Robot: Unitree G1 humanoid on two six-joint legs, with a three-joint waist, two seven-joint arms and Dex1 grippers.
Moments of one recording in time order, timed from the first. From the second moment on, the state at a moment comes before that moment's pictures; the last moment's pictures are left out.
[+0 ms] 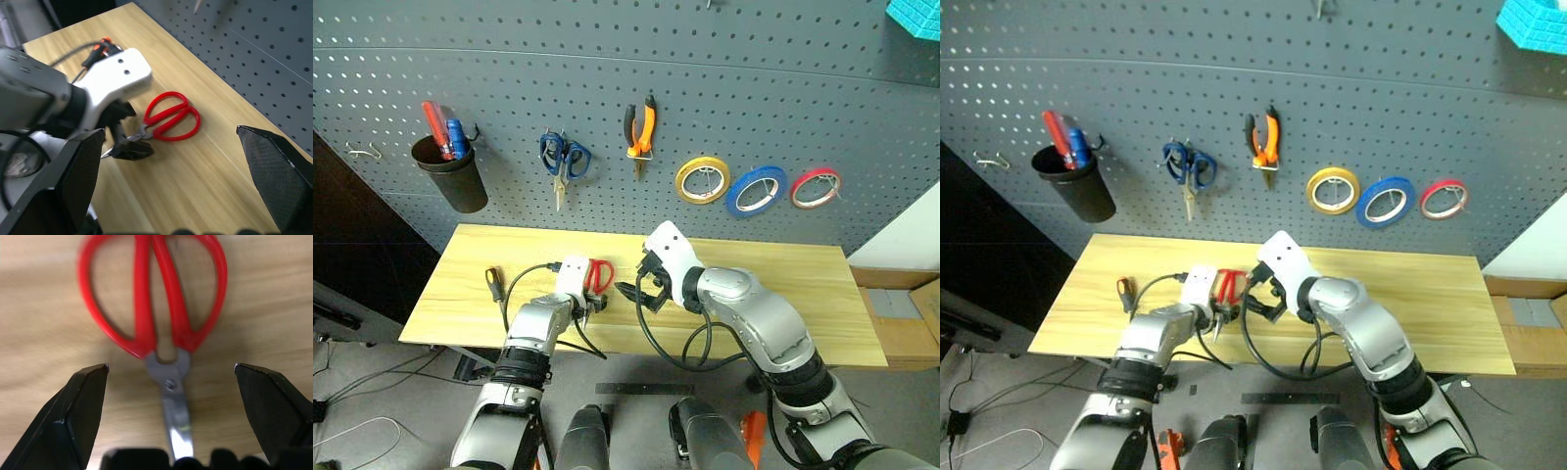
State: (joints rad) left arm -0.49 0.23 -0.03 0.36 -0.12 0.87 -0.18; right arm -0.54 -0.20 0.38 -0.36 0.14 0.99 0.49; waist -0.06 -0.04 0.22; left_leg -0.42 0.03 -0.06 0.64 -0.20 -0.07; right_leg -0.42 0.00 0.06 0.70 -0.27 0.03
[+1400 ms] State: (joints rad) left arm -0.08 0.35 0.09 -0.34 -0.11 0.23 -0.33; right arm -0.57 -0.57 0.16 -0.58 0.40 0.82 0.78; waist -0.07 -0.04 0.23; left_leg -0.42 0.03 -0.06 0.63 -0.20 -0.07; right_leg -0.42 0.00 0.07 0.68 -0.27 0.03
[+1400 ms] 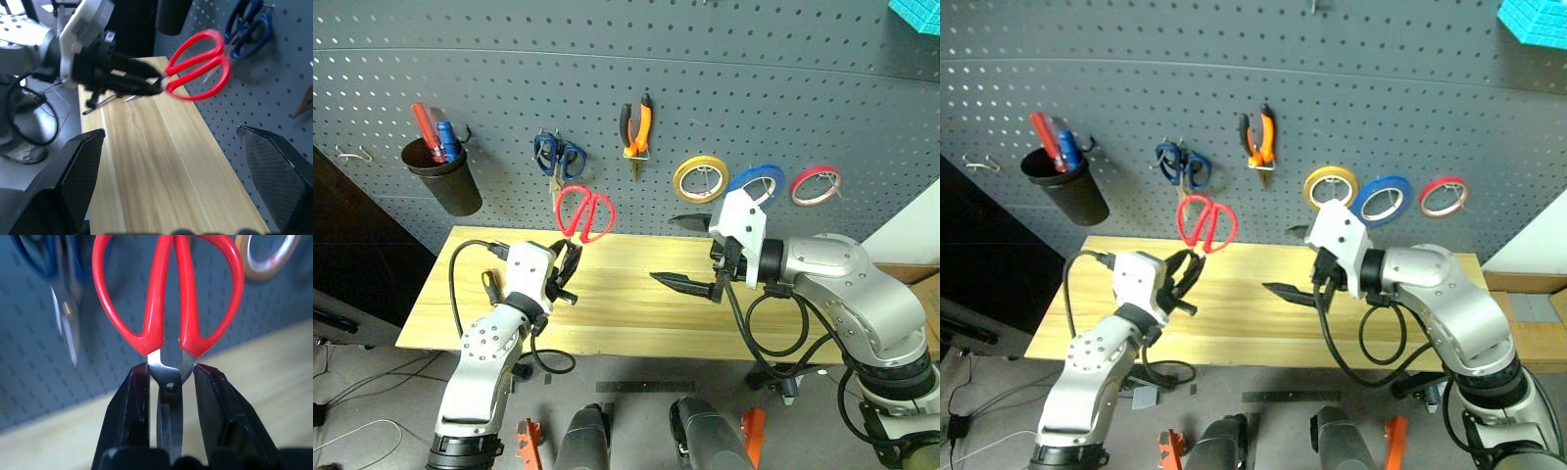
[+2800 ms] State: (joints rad) left arm -0.24 0.33 0.14 -0.11 -0.10 0.32 -0.25; right arm -0.63 -0.43 0.19 -0.45 0.39 0.78 0.67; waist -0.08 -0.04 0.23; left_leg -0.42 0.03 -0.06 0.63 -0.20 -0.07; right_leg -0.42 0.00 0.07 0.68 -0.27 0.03
